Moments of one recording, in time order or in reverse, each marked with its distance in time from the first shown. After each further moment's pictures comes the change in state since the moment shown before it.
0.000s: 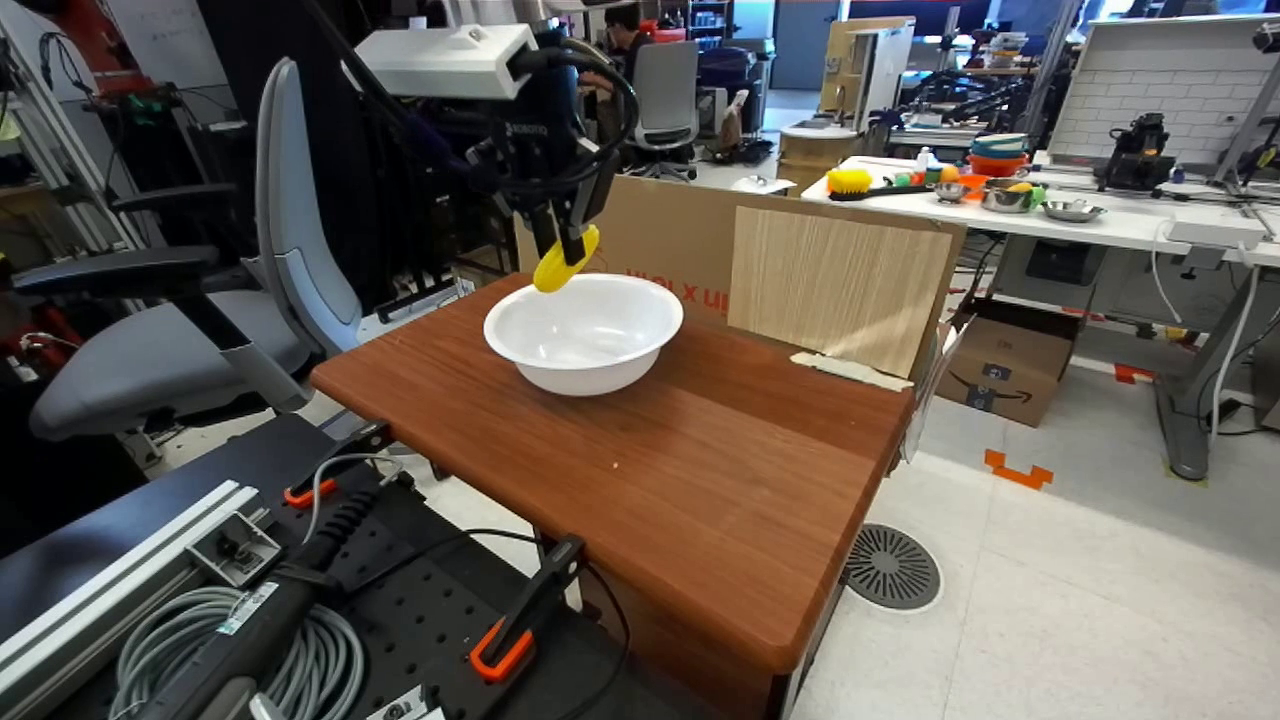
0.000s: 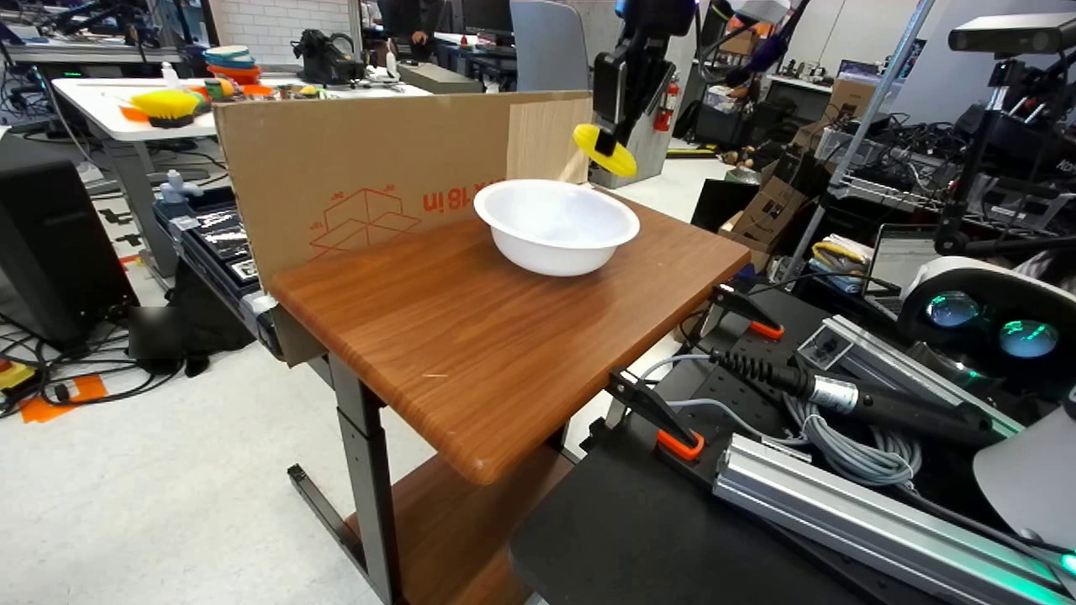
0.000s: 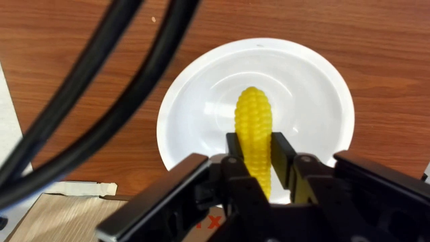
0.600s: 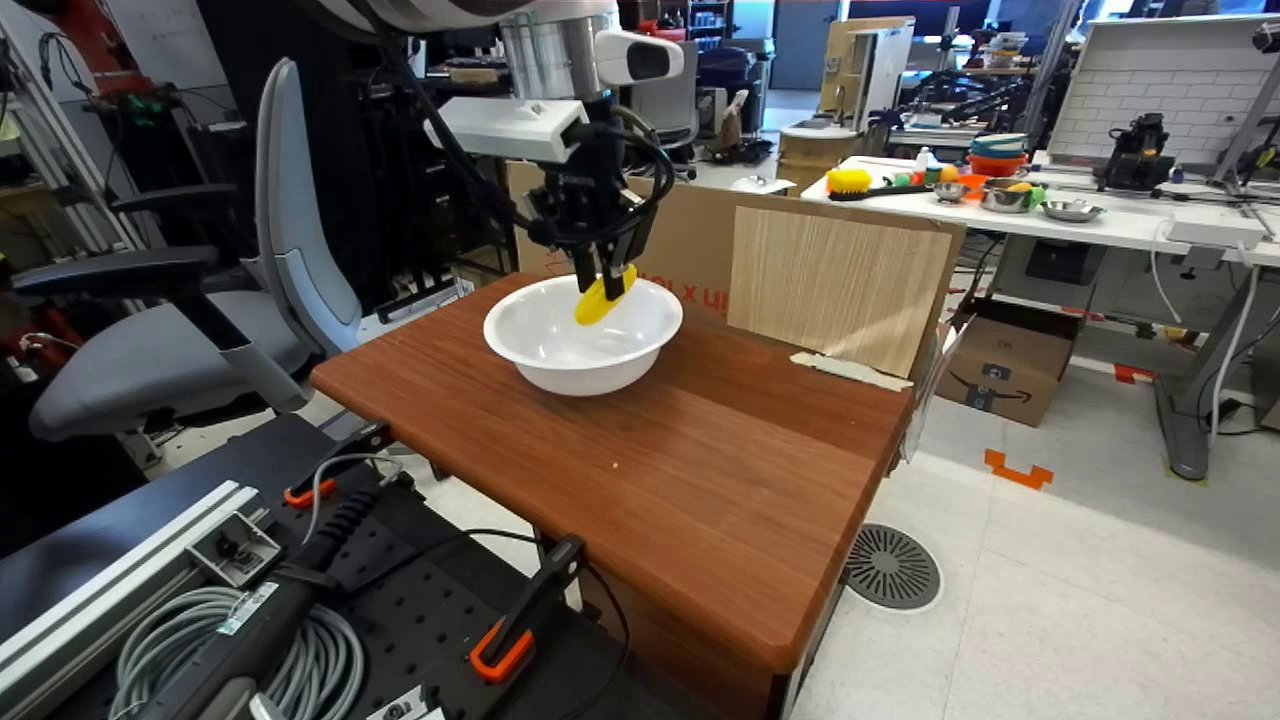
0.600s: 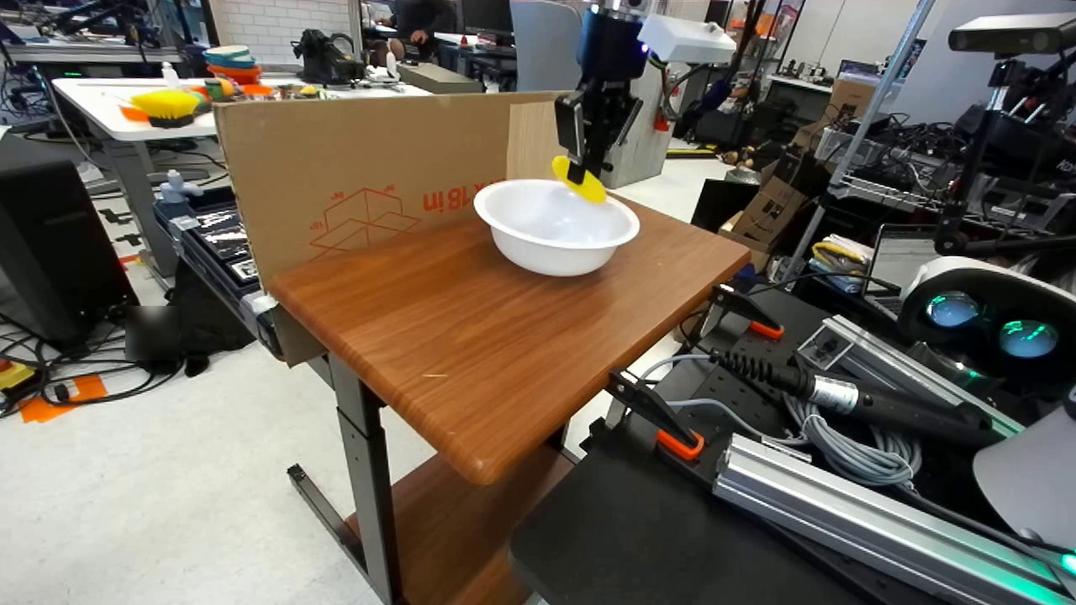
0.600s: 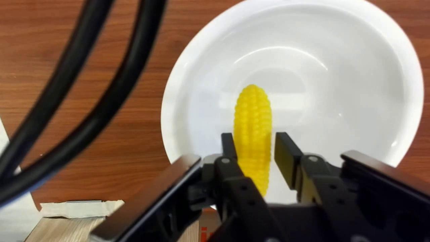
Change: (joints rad) arm -0.004 0.220 -0.007 0.156 -0.056 0.016 0.135
